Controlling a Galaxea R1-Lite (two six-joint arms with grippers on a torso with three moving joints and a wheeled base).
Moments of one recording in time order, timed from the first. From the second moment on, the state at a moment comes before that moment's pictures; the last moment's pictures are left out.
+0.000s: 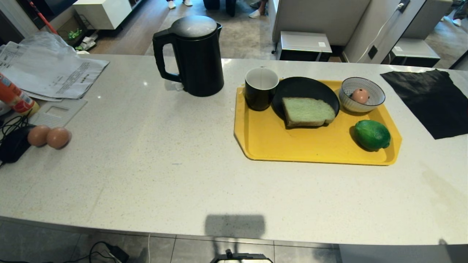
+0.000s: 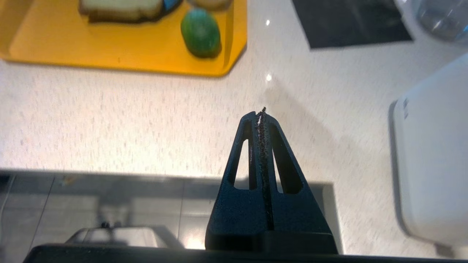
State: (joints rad) left arm 0.00 0.00 0.00 -0.05 0.01 -0.02; right arm 0.00 0.25 -0.57 0.27 -0.11 -0.02
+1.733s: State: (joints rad) left arm 0.00 0.00 0.00 -0.05 0.01 -0.02; right arm 0.00 0.00 0.00 -0.01 -0.02 0.01
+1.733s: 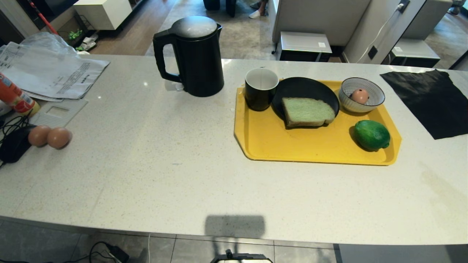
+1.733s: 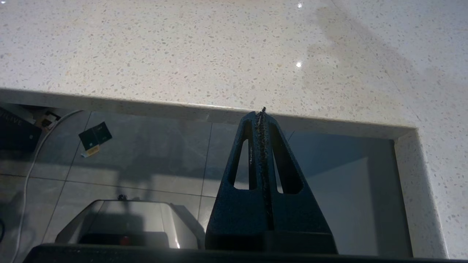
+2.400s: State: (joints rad) left arm 0.00 0.00 0.00 -0.05 0.01 -0.02; right arm 0.00 0.00 0.00 -0.01 -0.01 0.02
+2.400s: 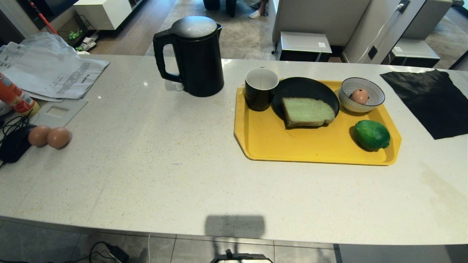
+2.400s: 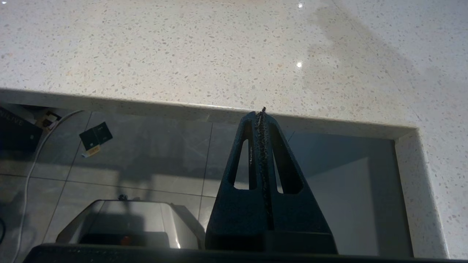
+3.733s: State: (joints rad) left arm 0.00 0.00 0.00 -0.05 0.01 -0.02; right arm 0.00 0.00 0.00 -0.01 -0.02 0.01
